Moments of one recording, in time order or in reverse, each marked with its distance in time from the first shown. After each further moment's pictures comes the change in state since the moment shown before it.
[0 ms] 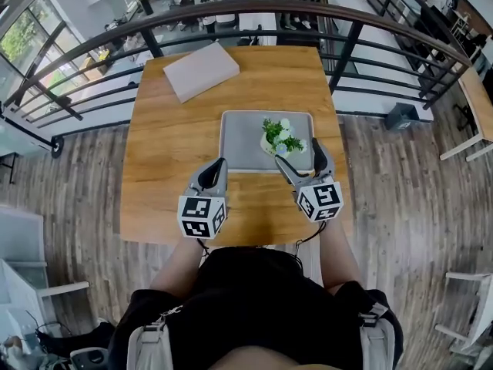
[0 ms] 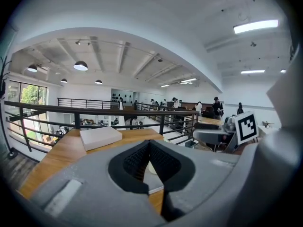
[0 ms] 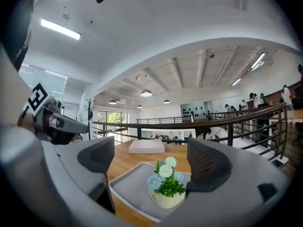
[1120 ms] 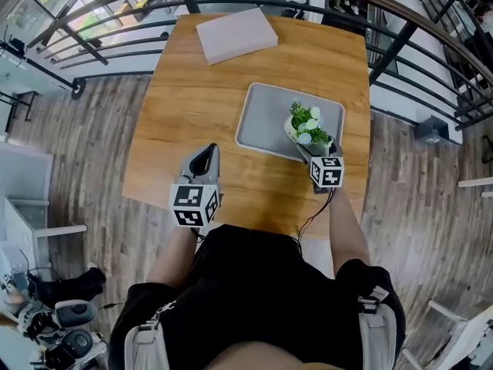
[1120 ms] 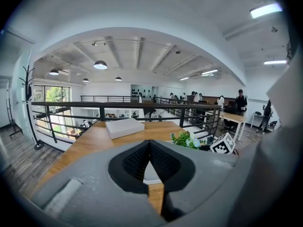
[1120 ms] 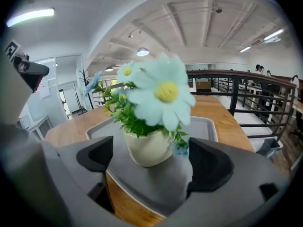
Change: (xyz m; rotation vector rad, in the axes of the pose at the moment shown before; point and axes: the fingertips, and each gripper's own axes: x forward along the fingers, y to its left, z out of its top) left arm -0.018 0.056 -0.039 -0.054 0.082 0.253; right arm 0.081 -0.069 -0.230 0.062 0.499 0.043
